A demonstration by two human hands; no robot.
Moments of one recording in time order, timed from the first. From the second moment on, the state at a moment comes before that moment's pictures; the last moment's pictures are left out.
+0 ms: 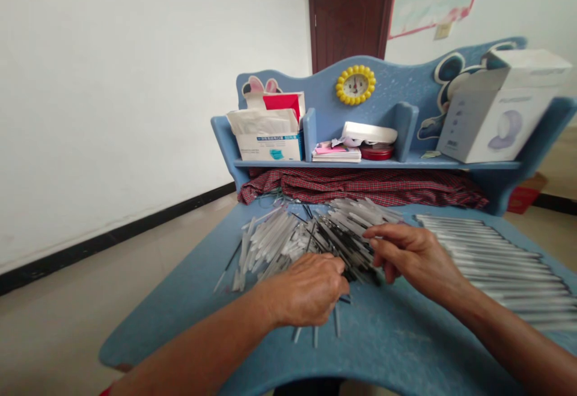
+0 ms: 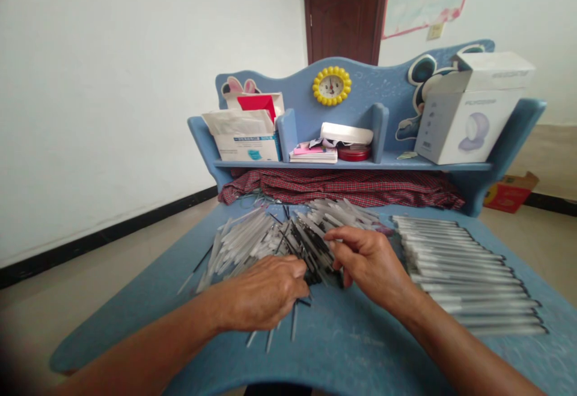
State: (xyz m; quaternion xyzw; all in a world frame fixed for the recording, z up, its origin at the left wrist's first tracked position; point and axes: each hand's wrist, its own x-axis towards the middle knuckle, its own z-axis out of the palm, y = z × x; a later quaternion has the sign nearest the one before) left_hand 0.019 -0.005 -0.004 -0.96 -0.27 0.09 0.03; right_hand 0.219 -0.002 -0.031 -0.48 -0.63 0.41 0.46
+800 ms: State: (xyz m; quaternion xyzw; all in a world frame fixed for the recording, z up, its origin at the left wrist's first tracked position) left_hand 0.017 -0.010 0.010 -0.81 -0.26 -0.52 0.05; right_hand 0.216 -0.006 -0.023 -0.35 -0.57 0.55 0.50
